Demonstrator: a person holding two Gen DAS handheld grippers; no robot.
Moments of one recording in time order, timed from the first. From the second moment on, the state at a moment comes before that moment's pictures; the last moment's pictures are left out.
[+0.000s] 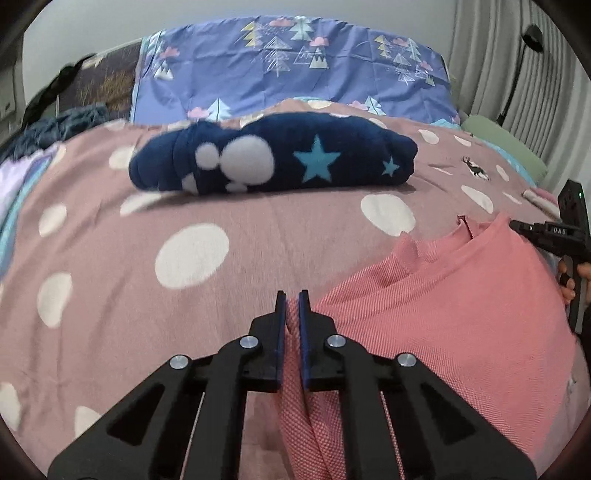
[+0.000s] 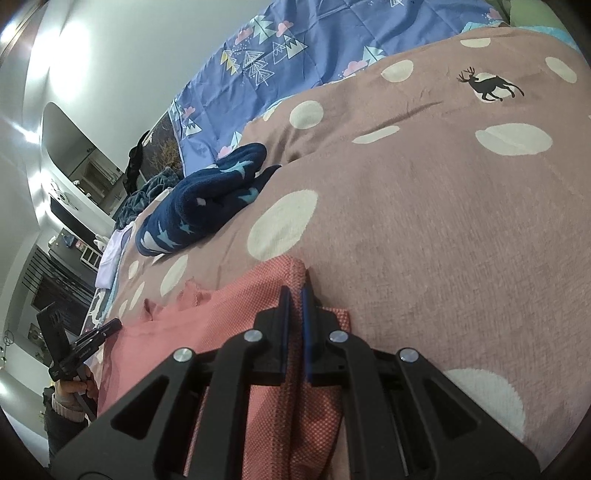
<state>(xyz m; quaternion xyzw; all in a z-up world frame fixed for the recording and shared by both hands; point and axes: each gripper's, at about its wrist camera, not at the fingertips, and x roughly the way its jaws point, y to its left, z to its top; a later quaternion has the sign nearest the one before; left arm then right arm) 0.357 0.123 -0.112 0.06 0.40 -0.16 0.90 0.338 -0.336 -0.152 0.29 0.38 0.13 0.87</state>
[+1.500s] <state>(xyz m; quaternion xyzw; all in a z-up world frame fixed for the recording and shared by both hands) 0.128 -0.229 -0.147 0.35 0.32 -0.33 0.82 0.335 -0.376 -0.146 0.31 0.47 0.22 0.80</state>
